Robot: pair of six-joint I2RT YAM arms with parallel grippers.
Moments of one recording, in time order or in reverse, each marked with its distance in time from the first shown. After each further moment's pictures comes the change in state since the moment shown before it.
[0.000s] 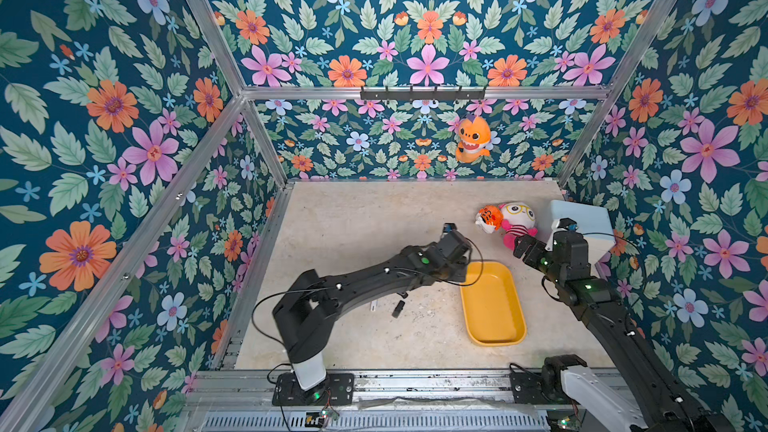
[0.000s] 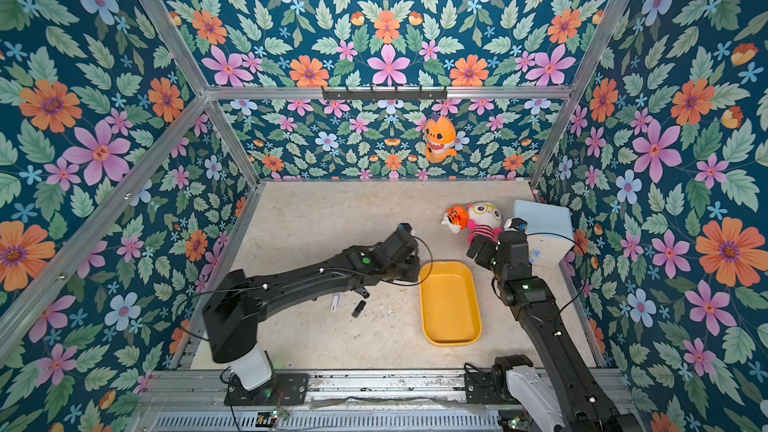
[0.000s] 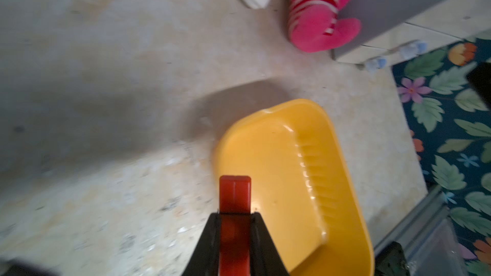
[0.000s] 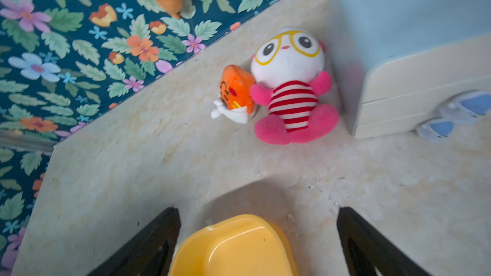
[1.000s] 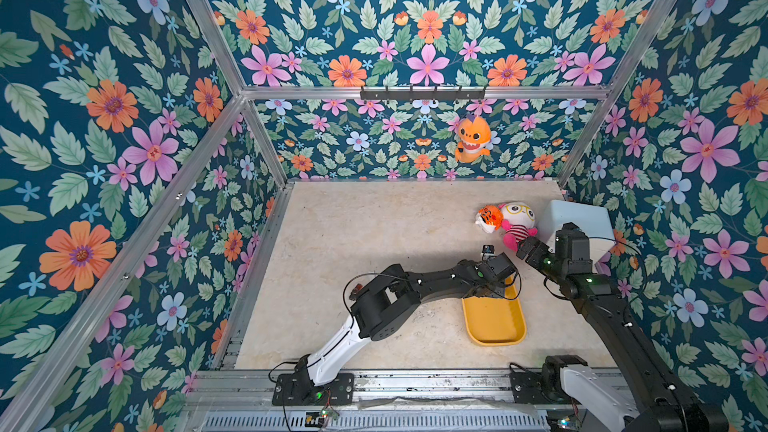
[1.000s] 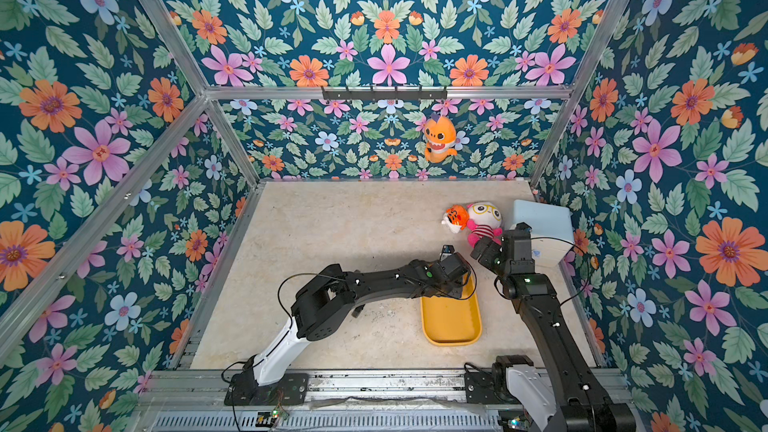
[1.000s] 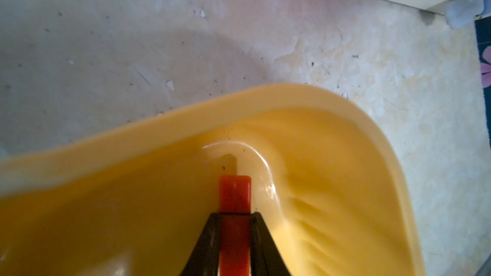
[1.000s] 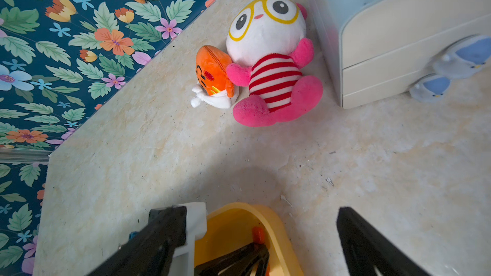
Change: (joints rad) left arm -0.092 0.497 0.370 0.007 -0.013 -0.135; right arm -0.044 0.049 0.016 -0.069 -0.059 0.053
